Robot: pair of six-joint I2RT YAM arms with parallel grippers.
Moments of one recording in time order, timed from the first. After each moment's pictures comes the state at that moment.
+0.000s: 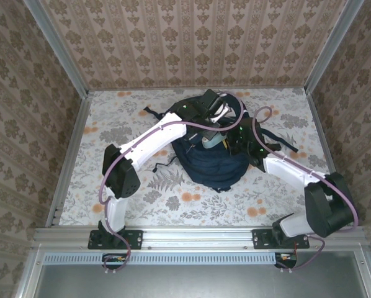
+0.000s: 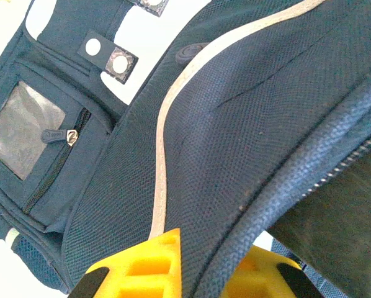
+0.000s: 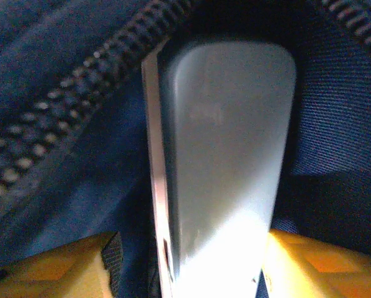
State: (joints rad) left arm -0.89 2.02 2.02 -0.97 -0.12 0.01; right arm 0.37 1.38 0.81 0.01 -0.12 1.40
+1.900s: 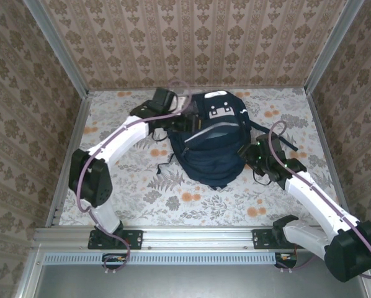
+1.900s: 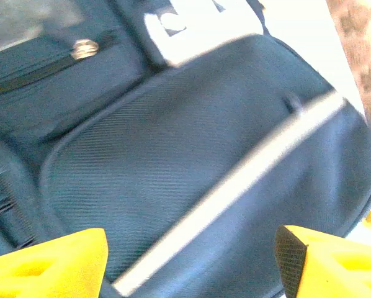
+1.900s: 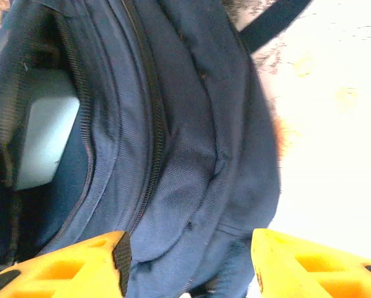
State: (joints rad) left arm -0.54 1.73 1.47 -0.57 0.40 -0.42; right arm 0.31 1.01 0.70 -0.52 0.01 1.05
